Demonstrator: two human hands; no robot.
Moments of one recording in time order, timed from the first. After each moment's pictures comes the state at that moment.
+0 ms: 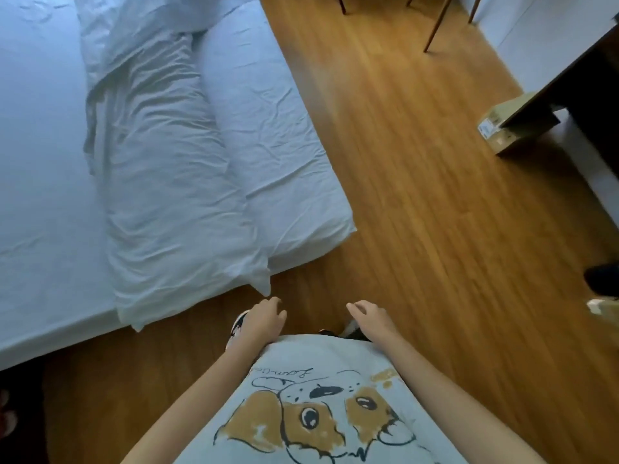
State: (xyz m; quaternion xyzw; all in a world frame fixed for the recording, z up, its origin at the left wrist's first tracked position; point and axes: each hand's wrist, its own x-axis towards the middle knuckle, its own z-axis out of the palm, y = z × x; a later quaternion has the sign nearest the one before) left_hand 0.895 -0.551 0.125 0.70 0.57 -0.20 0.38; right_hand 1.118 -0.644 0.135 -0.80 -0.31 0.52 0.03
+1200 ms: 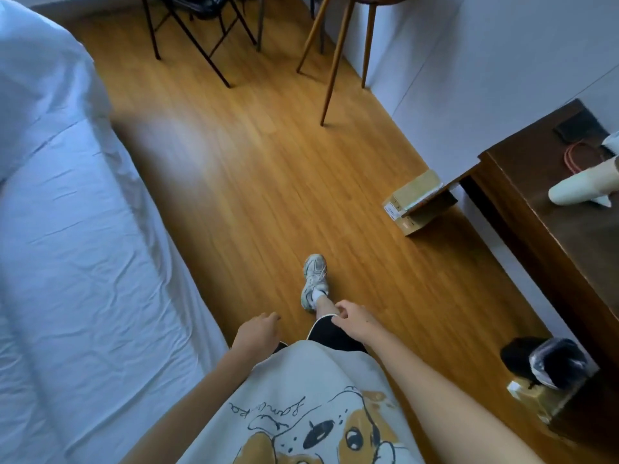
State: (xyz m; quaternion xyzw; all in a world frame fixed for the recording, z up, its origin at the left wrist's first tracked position) left_hand 1.476 -0.136 0.121 0.81 0.41 -0.25 0.33; right_hand 1.683 -0.235 0.159 -0.81 -0.30 0.50 -0.01
